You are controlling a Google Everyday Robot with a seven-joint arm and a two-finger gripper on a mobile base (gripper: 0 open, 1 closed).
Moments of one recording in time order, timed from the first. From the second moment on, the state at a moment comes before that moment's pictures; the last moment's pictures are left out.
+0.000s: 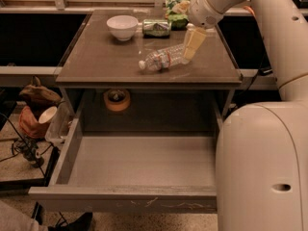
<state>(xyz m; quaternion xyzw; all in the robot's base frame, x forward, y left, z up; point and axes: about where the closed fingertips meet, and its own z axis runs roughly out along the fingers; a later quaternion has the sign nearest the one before) 0.739 -0.093 0.926 -0.73 0.60 0.06 0.33</state>
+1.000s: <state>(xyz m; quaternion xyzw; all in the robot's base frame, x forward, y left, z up) 0.766 -0.019 0.851 -0.77 0.56 0.12 0.27</state>
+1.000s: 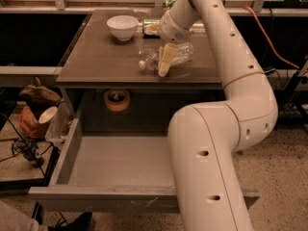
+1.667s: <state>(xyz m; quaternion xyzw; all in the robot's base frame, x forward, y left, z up) 0.779 -0.010 0.849 -0.77 0.56 0.11 0.29</state>
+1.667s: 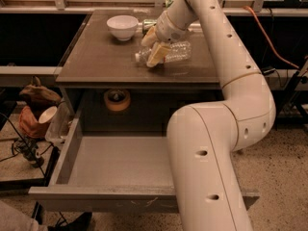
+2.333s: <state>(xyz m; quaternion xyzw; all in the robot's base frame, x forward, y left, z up) 0.788 -0.004 0.853 -0.76 0.56 0.10 0.31</state>
